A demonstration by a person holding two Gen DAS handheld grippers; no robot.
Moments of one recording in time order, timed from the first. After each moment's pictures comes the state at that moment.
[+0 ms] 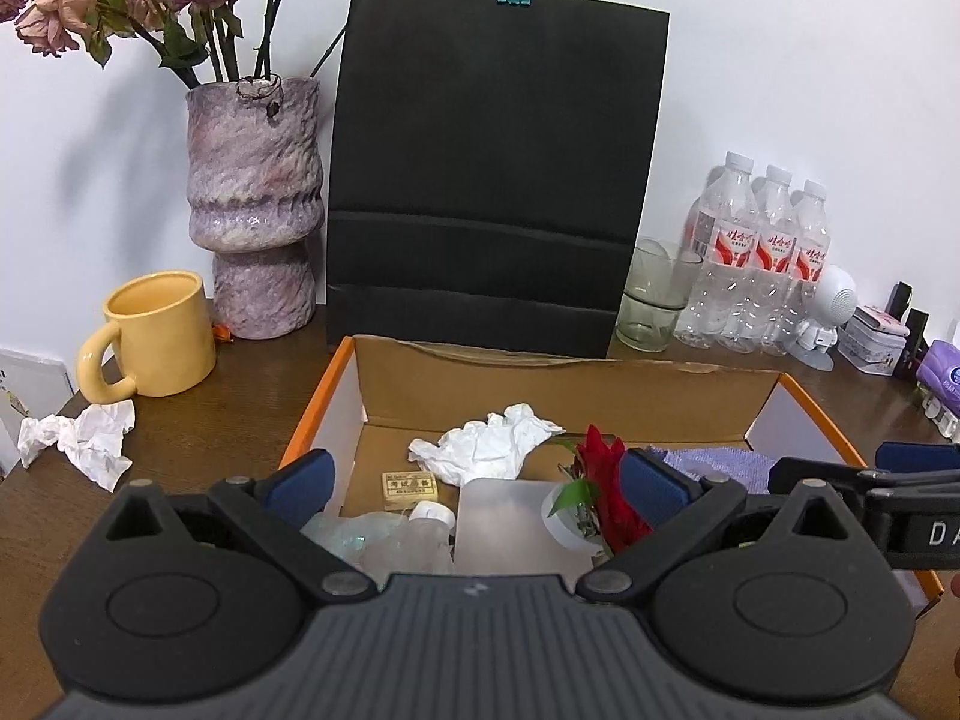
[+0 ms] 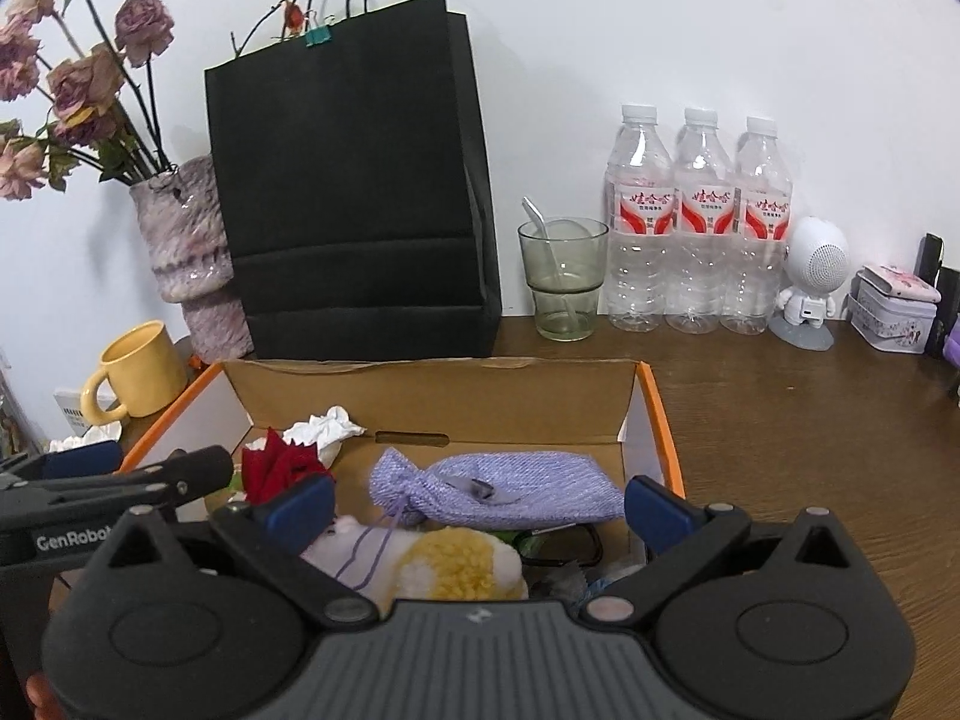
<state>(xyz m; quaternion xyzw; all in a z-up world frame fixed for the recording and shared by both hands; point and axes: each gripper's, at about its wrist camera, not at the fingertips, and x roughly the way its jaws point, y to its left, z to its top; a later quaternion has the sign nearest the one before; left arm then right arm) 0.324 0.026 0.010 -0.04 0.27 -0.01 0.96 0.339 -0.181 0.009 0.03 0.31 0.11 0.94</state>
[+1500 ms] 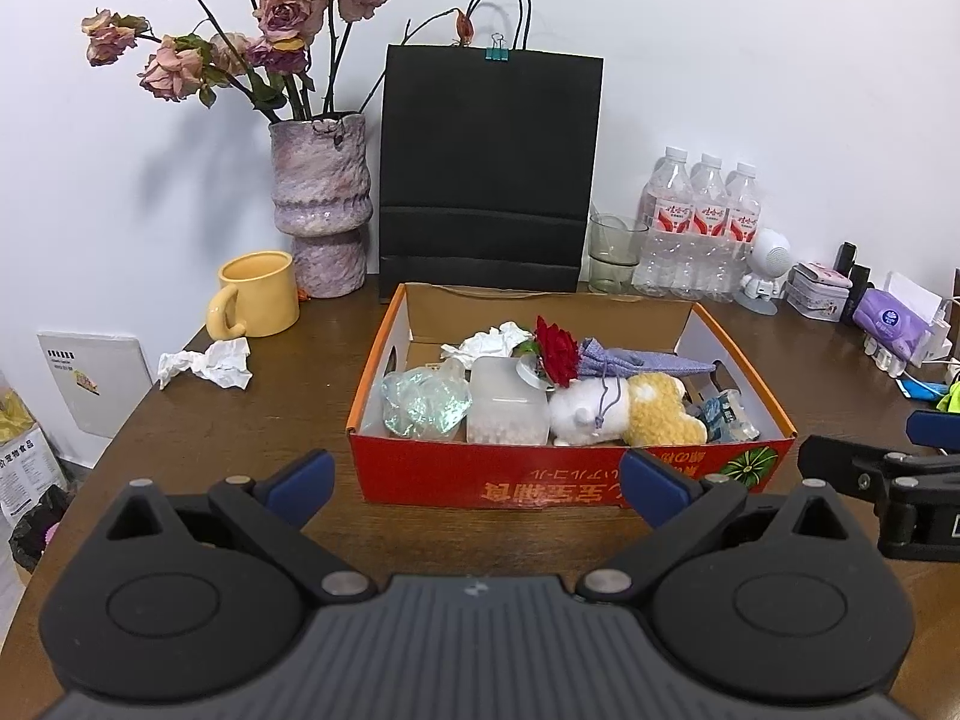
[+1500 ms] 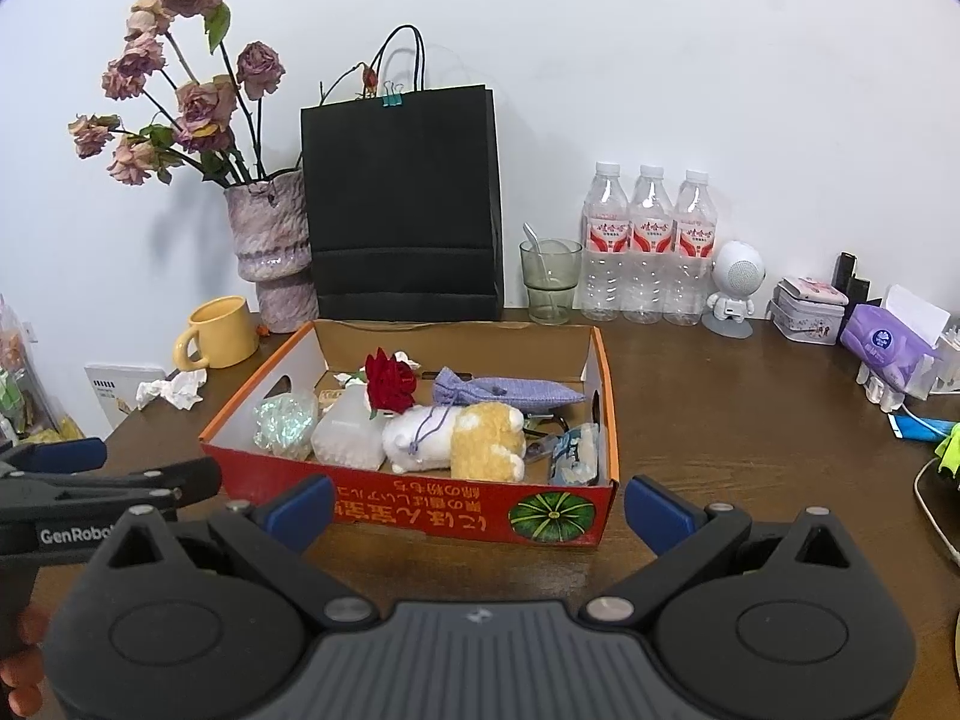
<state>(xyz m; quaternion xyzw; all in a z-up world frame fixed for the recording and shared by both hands) 0.148 0.014 0.064 -0.02 0.29 0.01 0.96 0.154 -0.200 0.068 0.00 0.29 0.10 0.95</state>
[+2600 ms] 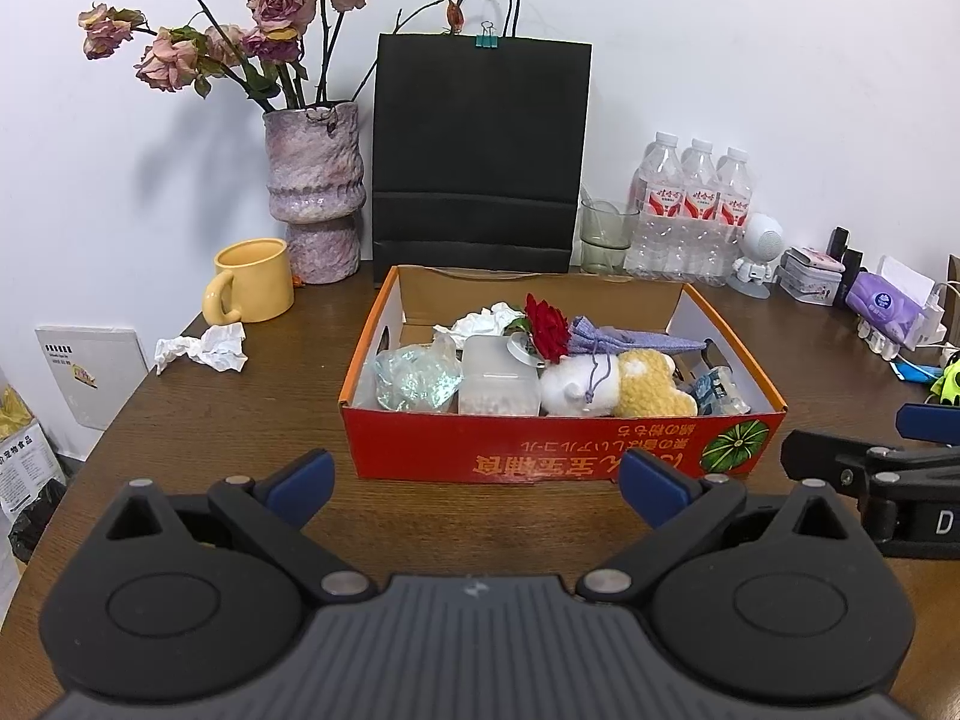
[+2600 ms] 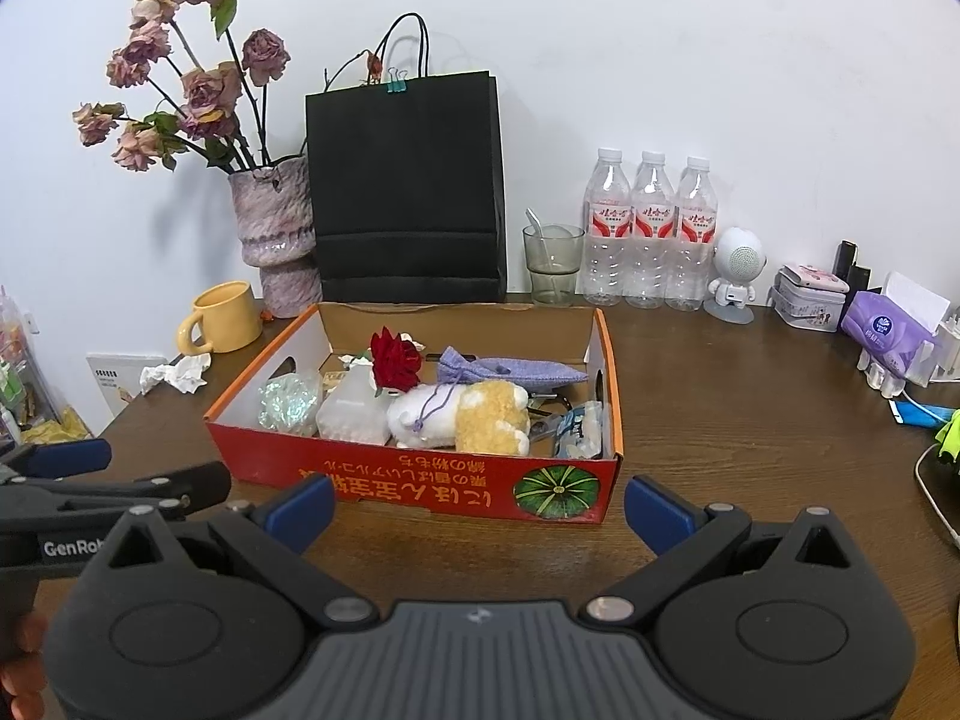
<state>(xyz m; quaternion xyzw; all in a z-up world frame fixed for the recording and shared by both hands) 0.138 0.009 0.058 -0.02 0.29 0.00 0.96 0.147 -0.198 0.062 0.00 0.30 0.10 0.95</state>
